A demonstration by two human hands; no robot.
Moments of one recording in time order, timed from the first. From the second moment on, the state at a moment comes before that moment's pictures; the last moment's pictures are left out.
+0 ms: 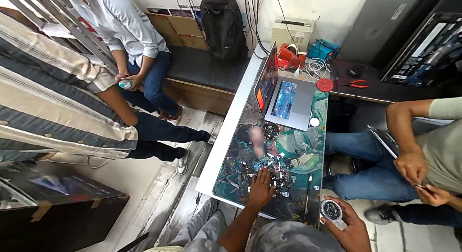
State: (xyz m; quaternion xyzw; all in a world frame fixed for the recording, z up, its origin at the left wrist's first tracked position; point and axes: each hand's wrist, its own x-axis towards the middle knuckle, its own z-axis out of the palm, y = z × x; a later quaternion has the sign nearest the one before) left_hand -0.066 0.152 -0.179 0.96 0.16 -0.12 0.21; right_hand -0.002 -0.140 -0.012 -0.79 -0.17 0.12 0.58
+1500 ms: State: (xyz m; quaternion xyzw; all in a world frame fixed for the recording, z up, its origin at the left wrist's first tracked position) left_hand -0.117 0.222 -0.165 0.80 0.52 0.10 0.28; right_hand -0.005 -0.137 -0.027 -0.79 -0.17 0.13 0.57
